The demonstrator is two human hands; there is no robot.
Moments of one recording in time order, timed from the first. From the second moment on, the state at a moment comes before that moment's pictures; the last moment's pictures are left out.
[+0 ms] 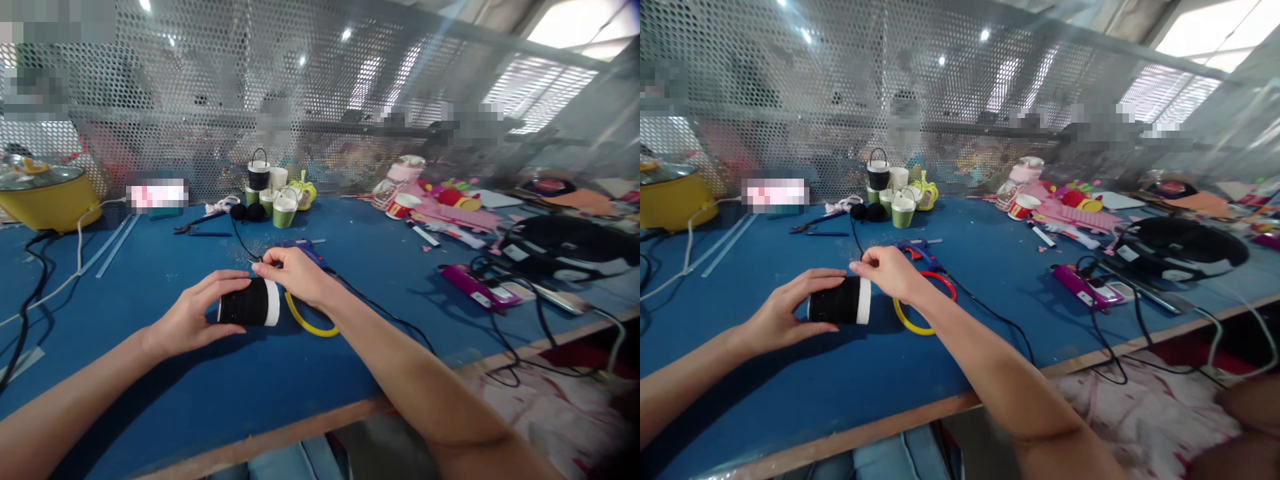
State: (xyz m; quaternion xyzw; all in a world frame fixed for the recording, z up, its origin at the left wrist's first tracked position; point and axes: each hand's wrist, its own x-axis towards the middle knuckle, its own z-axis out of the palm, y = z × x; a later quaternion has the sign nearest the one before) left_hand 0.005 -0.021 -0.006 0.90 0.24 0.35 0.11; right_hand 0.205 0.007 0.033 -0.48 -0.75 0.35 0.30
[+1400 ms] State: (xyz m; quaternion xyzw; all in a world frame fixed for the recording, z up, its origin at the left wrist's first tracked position) left_hand 0.012 -0.019 -0.011 0.83 0.35 0.35 0.28; right_hand 0.214 0.005 0.023 -0.42 -0.70 0.49 0.31
